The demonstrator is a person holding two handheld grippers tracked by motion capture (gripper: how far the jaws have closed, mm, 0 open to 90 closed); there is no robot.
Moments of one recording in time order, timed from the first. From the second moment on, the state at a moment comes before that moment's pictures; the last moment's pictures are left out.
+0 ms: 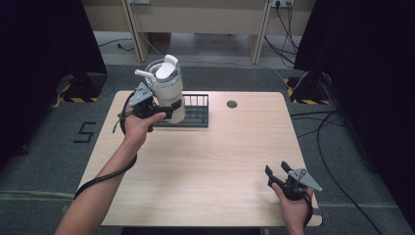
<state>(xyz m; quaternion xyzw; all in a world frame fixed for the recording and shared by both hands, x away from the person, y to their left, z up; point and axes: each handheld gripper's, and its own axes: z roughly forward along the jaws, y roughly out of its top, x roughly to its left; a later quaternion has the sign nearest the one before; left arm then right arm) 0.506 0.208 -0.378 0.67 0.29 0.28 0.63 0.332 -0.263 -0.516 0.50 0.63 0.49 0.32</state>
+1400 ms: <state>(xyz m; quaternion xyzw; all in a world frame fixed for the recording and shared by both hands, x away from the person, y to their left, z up) 0.565 0.207 -0.370 0.66 0.32 0.30 0.62 0.333 -0.264 -0.516 0.50 0.63 0.50 0.32</state>
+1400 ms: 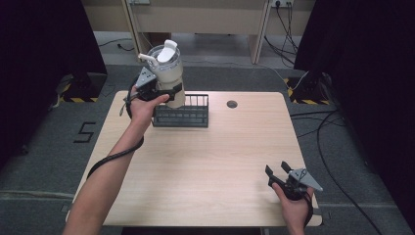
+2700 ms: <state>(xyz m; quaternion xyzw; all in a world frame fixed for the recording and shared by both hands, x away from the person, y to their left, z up) 0.593 0.201 -0.391 0.66 0.34 0.30 0.60 0.333 -0.265 -0.516 0.50 0.63 0.50 0.31</state>
